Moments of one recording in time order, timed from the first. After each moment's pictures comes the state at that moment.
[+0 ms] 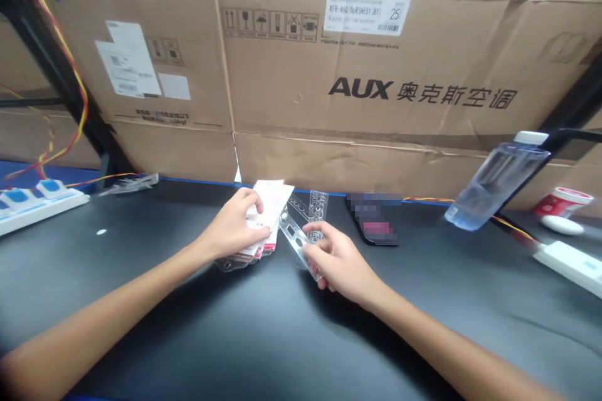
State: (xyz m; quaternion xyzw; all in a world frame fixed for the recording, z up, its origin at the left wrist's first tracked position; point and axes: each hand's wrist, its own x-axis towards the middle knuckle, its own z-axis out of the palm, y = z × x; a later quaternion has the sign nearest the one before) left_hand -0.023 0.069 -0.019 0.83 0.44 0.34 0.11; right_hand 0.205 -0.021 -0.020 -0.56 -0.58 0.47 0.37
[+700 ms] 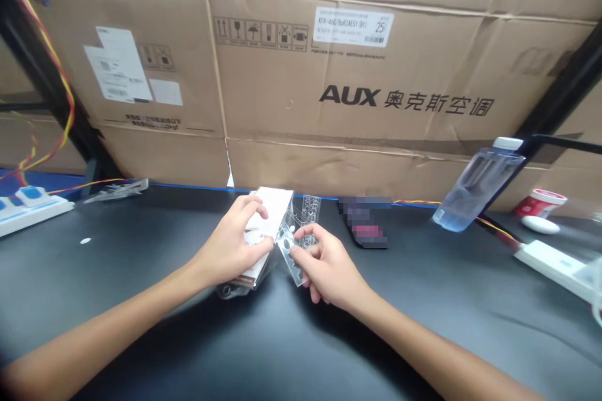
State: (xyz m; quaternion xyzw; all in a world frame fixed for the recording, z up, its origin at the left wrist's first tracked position) left_hand -0.001 0.033 -0.007 0.82 0.40 0.38 0.15; right_hand 0.200 -0.023 -0.015 -0.56 -0.59 0.45 0.38
